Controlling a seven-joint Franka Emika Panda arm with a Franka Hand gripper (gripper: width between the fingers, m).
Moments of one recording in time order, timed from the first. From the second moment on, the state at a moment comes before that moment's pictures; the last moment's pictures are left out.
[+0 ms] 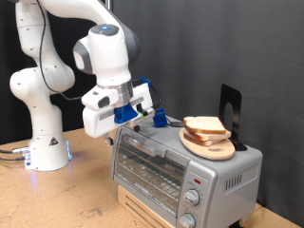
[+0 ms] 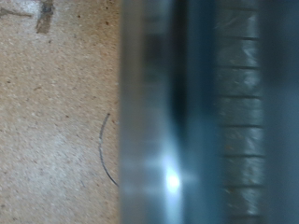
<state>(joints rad) 0.35 -0.19 -0.30 -2.47 0.17 2.29 0.68</state>
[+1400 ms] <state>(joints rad) 0.19 -0.11 -0.37 -2.49 0.01 2.37 0.73</state>
